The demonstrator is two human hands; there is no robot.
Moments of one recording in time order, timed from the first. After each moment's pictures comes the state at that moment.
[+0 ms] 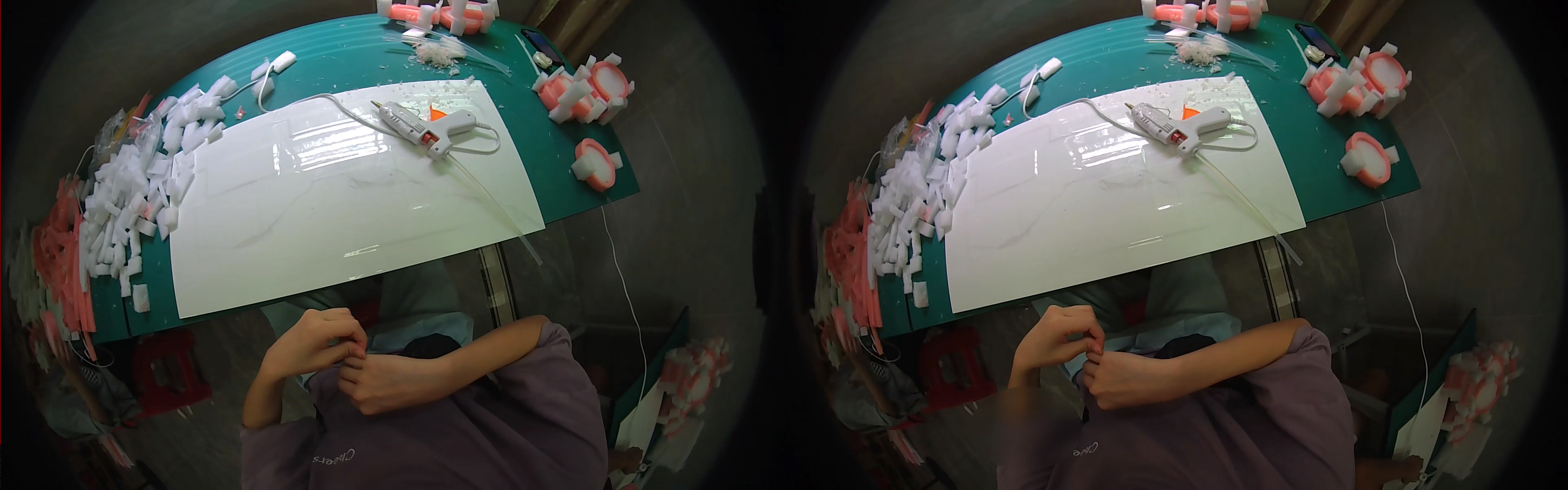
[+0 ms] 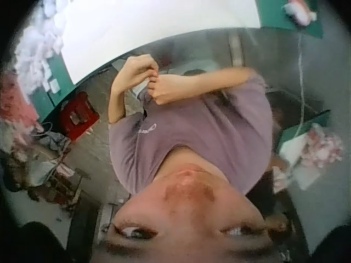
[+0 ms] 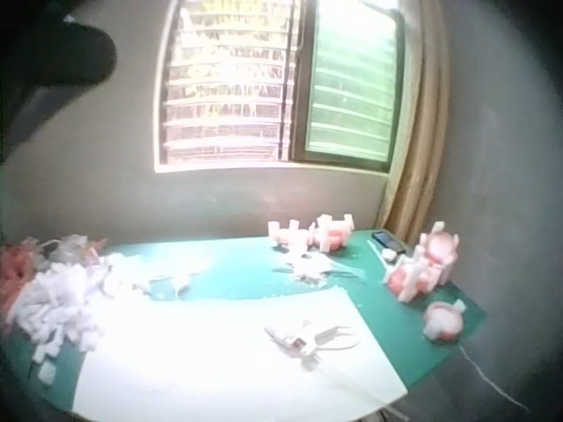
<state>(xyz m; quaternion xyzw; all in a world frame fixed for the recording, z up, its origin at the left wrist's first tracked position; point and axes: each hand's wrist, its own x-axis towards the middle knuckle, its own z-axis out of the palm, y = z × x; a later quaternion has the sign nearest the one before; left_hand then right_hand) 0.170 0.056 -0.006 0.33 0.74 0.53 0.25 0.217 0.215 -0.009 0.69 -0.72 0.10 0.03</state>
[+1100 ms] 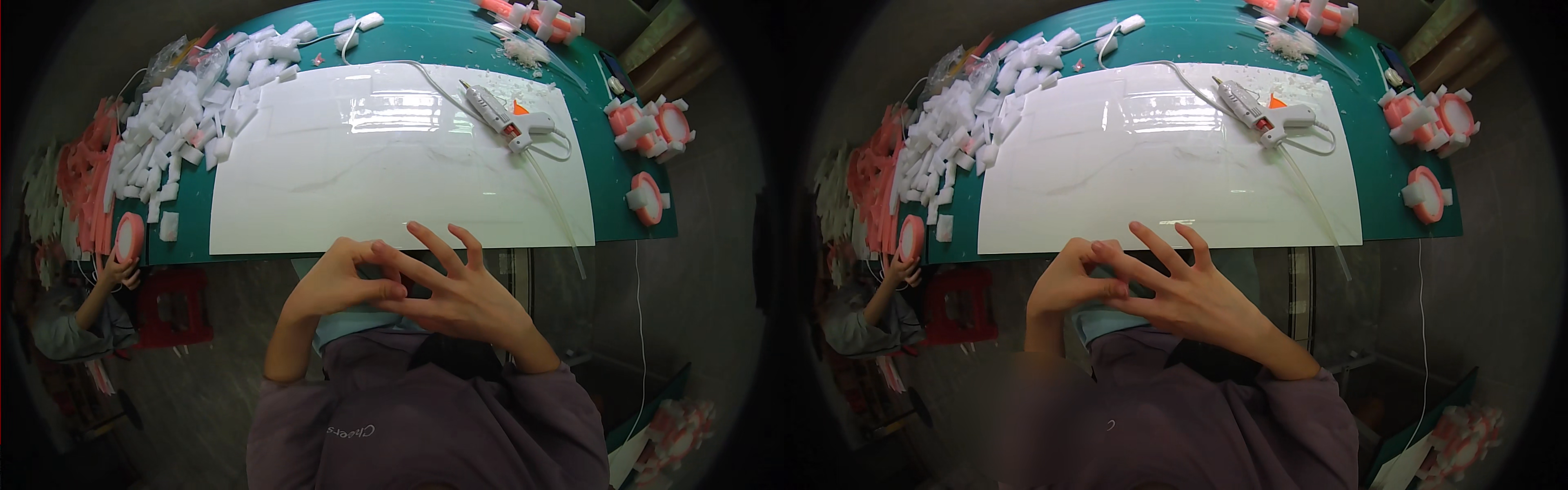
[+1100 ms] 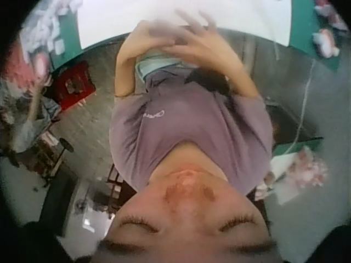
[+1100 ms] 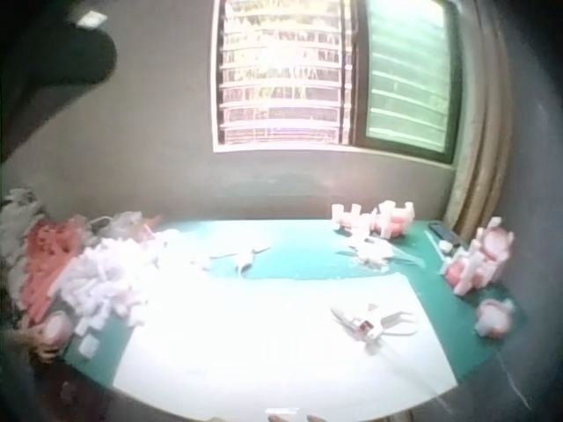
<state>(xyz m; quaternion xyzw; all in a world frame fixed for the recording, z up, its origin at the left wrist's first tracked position) 0.157 0.041 0.000 0.16 0.72 0.65 0.18 0.171 0.231 0.010 0.49 -0.66 0.56 -0.06</state>
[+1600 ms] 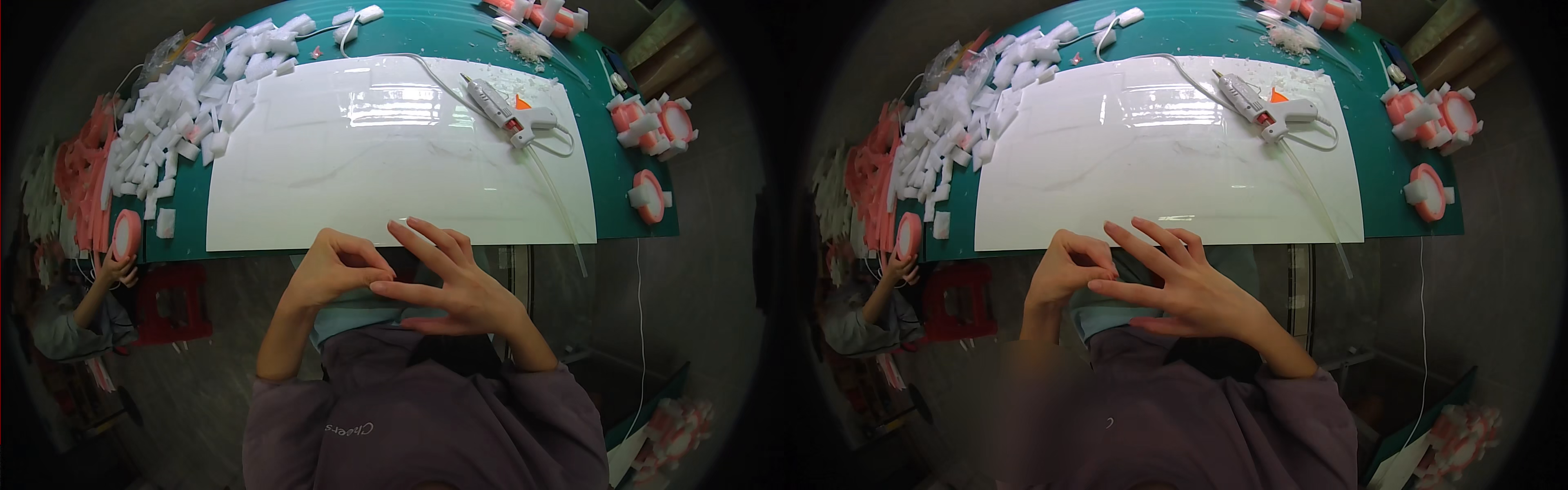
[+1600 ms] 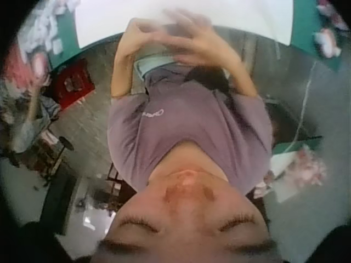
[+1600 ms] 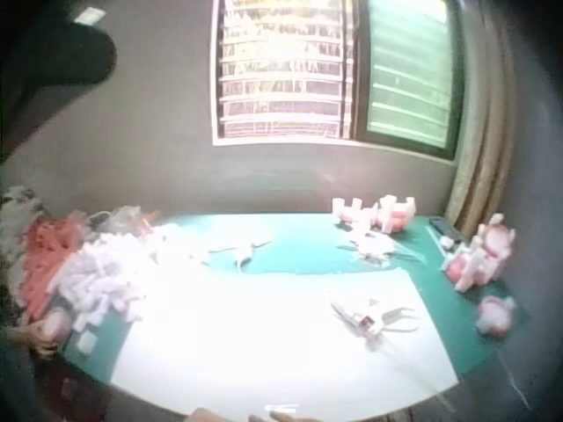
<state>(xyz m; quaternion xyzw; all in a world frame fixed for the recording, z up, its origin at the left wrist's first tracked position) 0.158 0.030 -0.012 0.07 0.61 0.75 0.24 0.160 0.236 0.002 0.32 -0.51 0.78 -0.17</state>
